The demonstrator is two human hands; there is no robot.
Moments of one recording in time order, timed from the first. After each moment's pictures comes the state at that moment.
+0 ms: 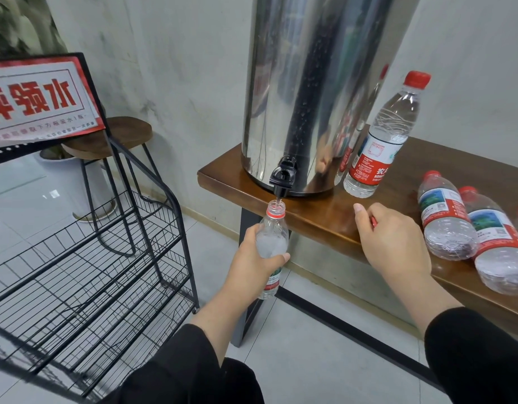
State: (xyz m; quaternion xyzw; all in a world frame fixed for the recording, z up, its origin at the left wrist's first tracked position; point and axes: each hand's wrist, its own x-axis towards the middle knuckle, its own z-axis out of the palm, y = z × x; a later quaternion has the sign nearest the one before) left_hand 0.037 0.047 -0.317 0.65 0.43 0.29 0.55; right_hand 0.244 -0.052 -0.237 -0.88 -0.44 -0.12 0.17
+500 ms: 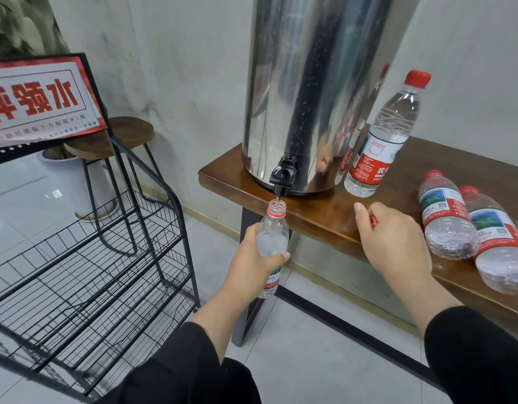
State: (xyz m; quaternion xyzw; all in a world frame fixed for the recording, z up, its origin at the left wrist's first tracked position) left_hand 0.037 0.046 -0.315 0.66 0.43 0.29 0.55; right_hand 0.246 -0.052 -0.239 -0.87 -0.44 -0.13 0.17
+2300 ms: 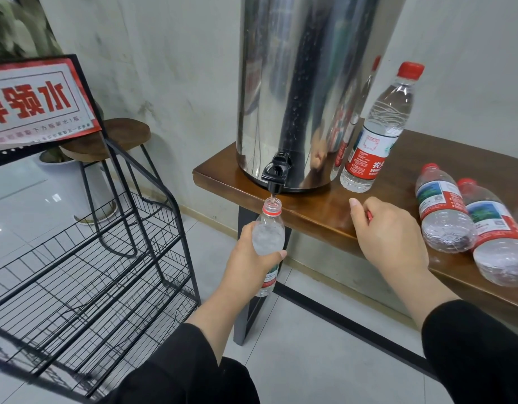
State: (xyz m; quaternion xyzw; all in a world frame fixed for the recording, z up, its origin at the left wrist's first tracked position) left_hand 0.038 0.047 -0.321 0.66 0.43 0.30 0.54; right_hand 0.247 -0.050 -0.240 -0.88 -0.44 -0.13 0.16
